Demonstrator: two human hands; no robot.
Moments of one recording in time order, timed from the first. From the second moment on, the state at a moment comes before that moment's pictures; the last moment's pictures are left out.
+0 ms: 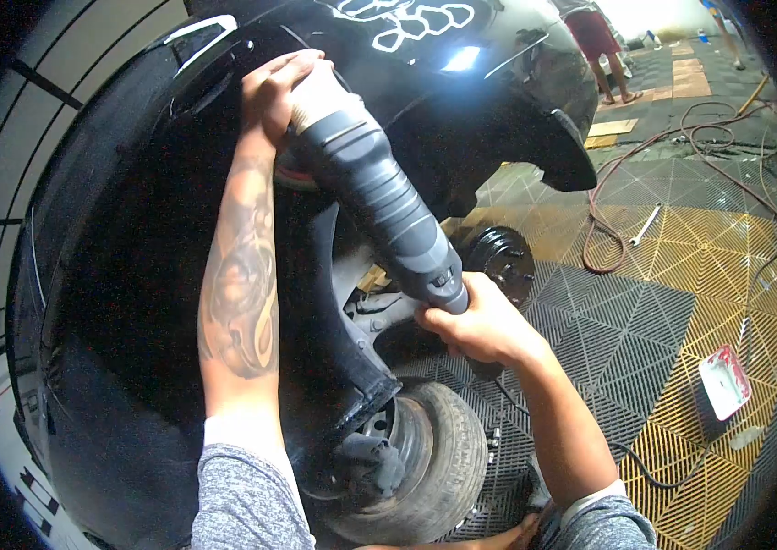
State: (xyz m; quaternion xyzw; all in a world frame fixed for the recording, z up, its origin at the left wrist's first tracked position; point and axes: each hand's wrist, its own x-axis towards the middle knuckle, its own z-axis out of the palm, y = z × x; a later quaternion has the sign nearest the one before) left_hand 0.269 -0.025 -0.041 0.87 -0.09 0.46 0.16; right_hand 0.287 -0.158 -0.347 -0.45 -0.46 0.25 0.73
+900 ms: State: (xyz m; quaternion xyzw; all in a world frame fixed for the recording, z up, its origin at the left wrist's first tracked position) left_hand 0.005 -0.003 -0.274 0.79 -0.04 0.60 0.09; right_hand 0.202 -0.097 -0.501 -0.57 -0.59 0.26 0.51
